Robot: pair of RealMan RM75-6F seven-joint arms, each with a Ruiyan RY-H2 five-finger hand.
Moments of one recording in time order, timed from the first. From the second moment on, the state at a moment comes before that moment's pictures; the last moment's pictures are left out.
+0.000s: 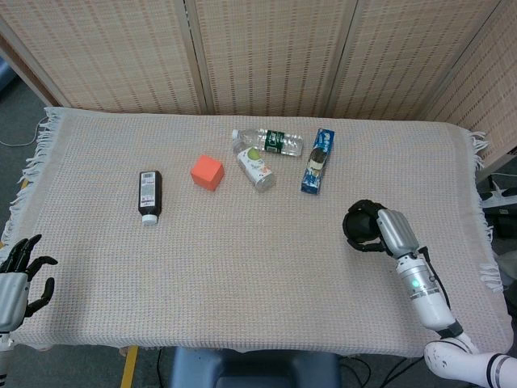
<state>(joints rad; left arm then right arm) -0.09 -1.14 -0.06 -1.56 1.50 1.52 0.02 0.46 -1.32 0.20 -1.54 -1.26 1.10 0.18</state>
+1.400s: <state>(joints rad) -0.09 -1.14 -0.05 -1.56 1.51 1.52 0.02 0.51 -1.46 0.19 -1.38 -0.93 1.05 -0.37</state>
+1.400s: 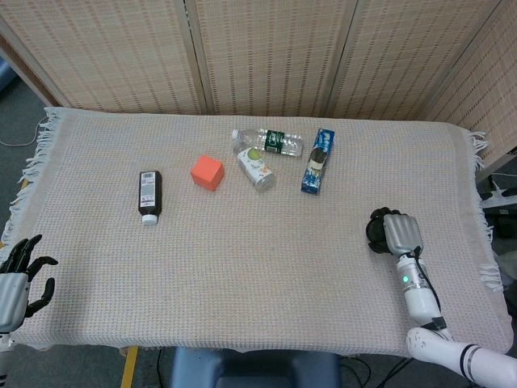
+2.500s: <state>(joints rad) -0.09 -1.14 -0.05 -1.57 1.50 1.52 0.02 0.52 -1.53 0.16 -1.25 -0.91 0.95 -0.41</state>
